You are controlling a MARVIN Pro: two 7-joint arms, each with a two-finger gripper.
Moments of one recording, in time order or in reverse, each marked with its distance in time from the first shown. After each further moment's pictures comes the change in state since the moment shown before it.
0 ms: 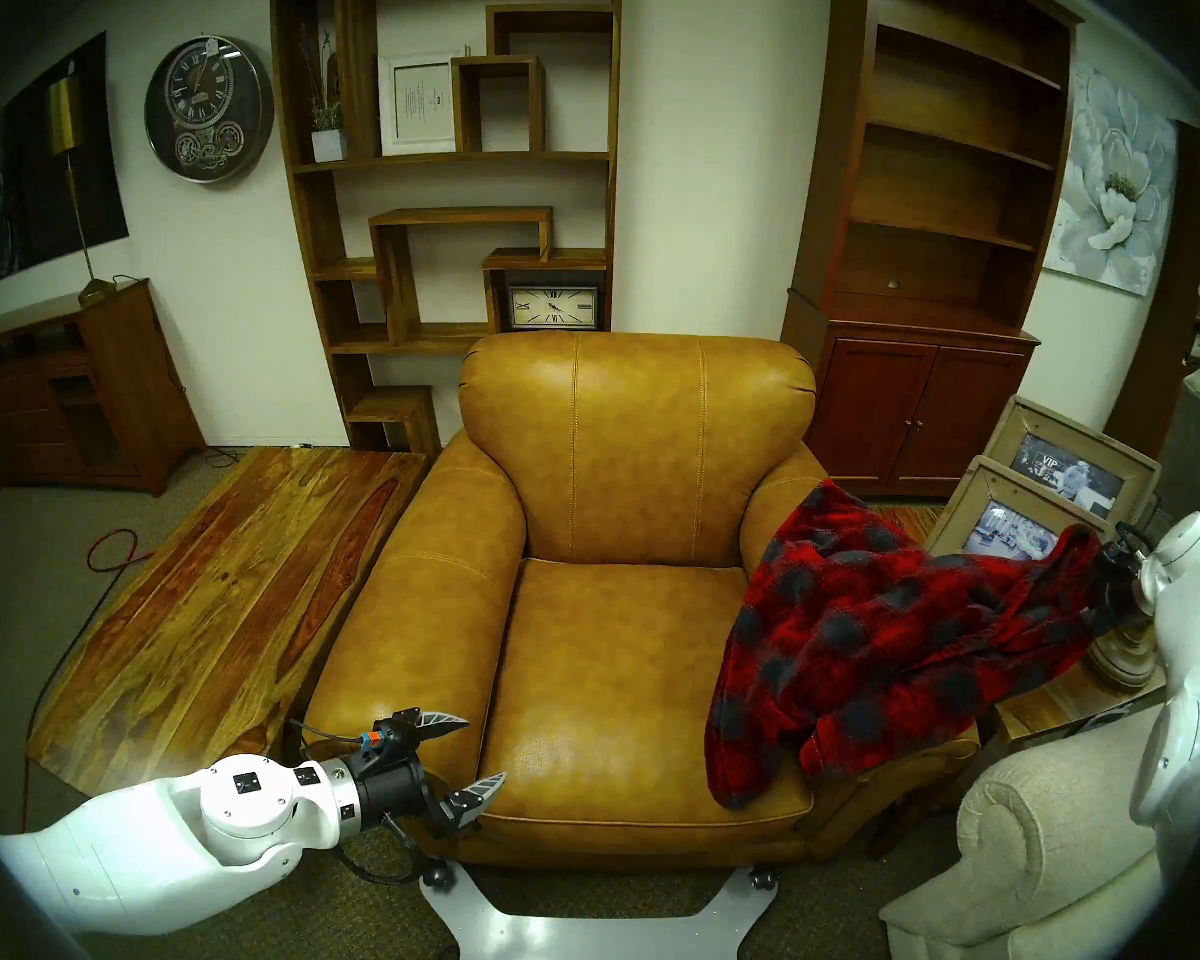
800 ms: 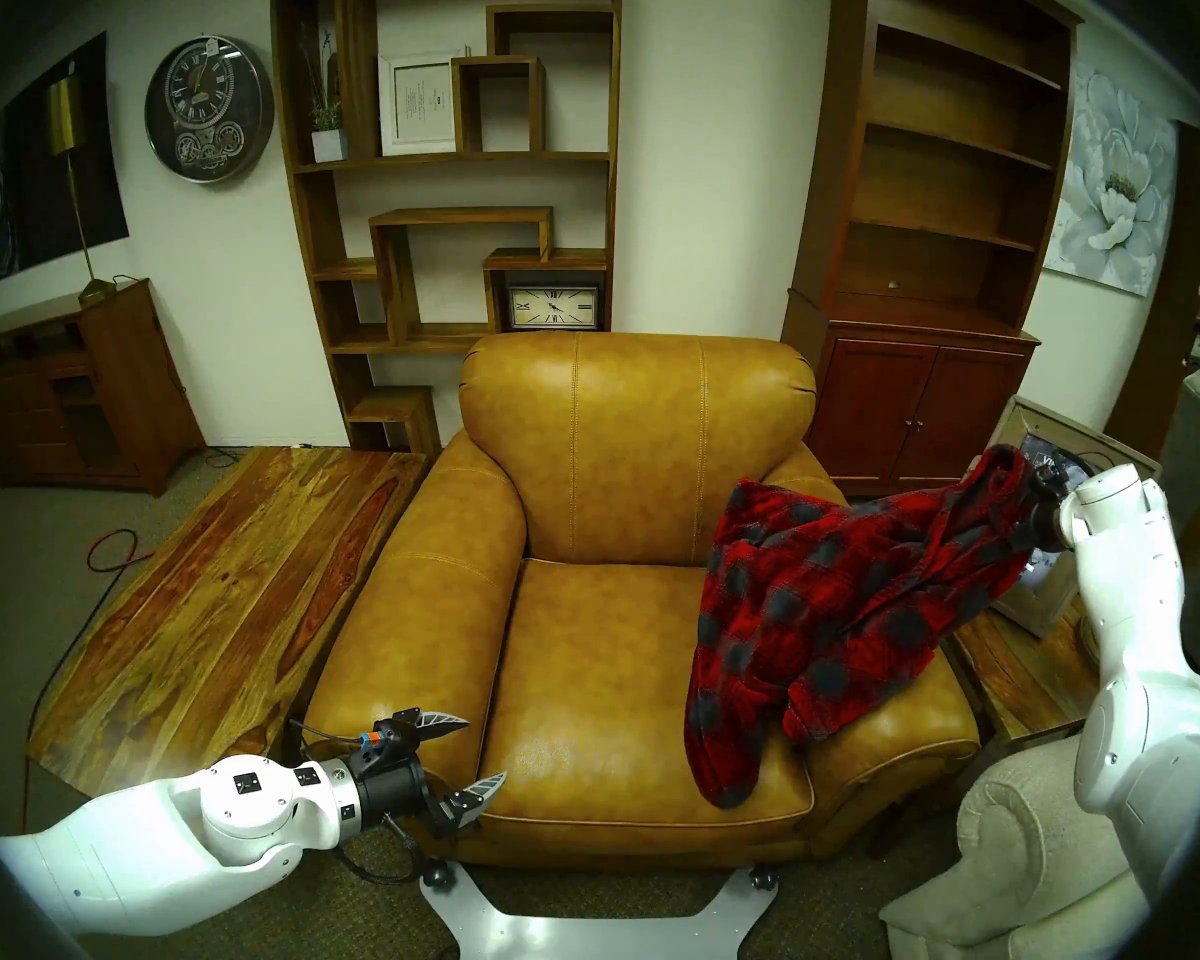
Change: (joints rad) left arm 0.002 -0.004 -0.004 0.002 0.002 0.002 -0.004; right arm 0.094 -0.170 -0.082 -0.137 0.216 0.261 -0.342
